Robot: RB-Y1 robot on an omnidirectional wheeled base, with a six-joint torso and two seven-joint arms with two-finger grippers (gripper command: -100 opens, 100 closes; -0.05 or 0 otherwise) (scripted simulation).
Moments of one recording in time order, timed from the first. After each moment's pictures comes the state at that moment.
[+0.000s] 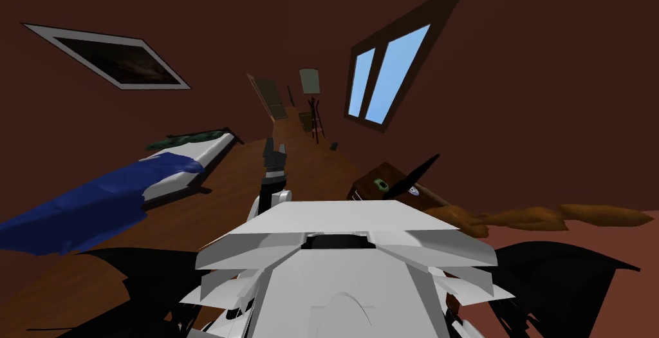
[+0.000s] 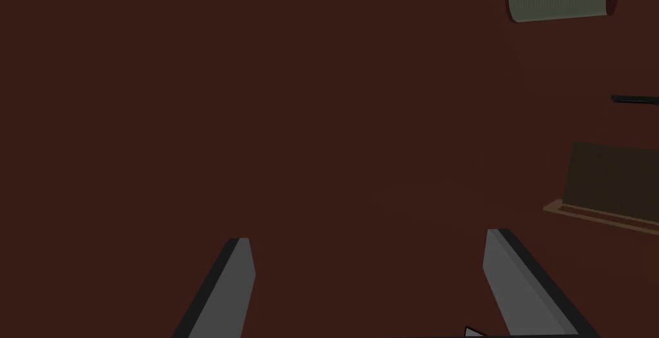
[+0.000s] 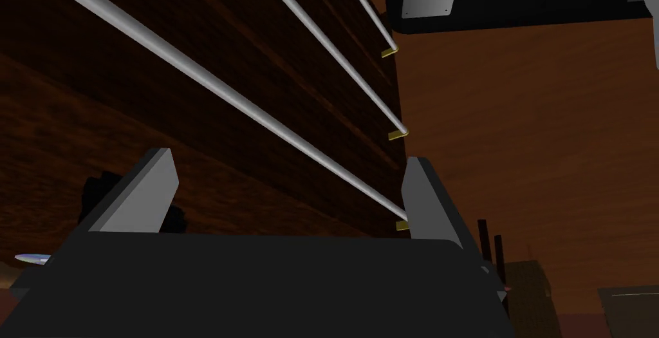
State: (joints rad) left arm 0.46 0.05 0.01 -2.23 -0.04 -0.44 0.03; right arm 0.90 -0.40 0.08 -1.11 0.65 -0.31 0.58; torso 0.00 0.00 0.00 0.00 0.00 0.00
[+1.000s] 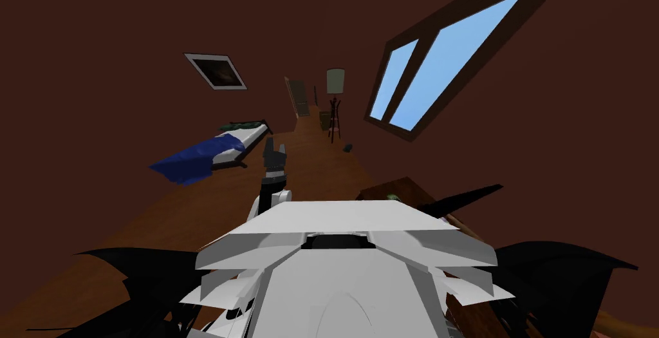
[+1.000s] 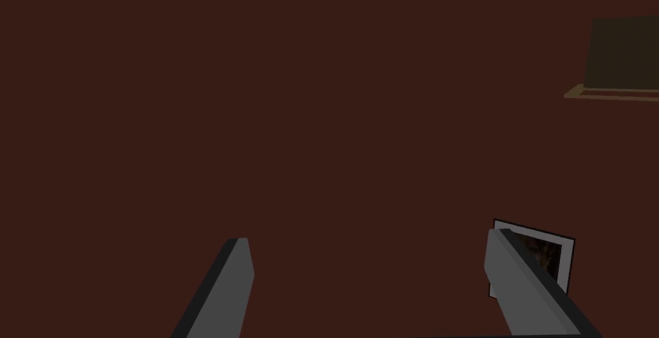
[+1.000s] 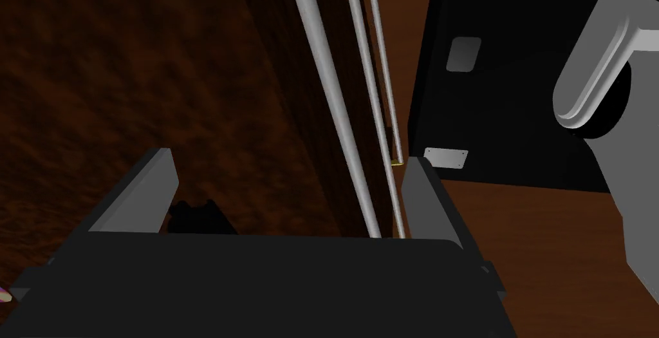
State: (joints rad) left arm 0.46 0.05 0.01 -2.23 -0.04 -0.44 0.03; right arm 0.88 -0.44 0.06 -0.81 0.73 -0.29 0.65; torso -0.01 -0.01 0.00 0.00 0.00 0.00
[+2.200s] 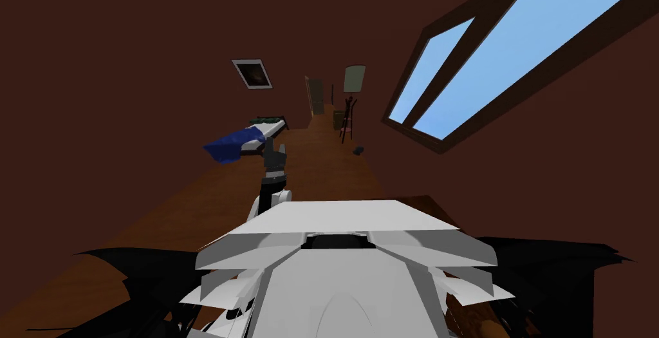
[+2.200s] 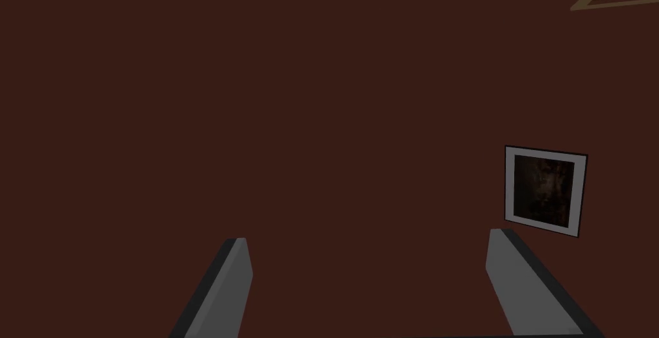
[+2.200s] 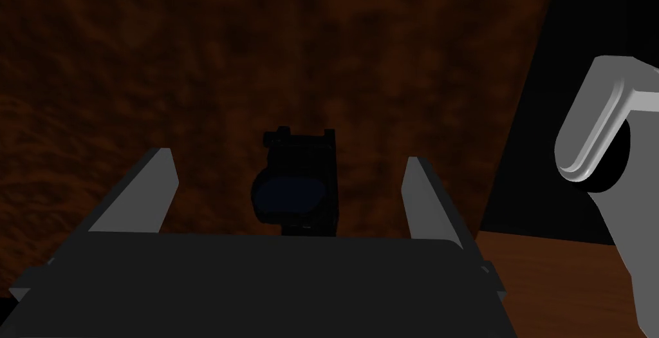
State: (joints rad) left arm 0.46 0.05 0.01 -2.23 -0.04 -0.44 0.03; right arm 0.78 -0.42 0.06 -0.63 0.77 -0.27 0.66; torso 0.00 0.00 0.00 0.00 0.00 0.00
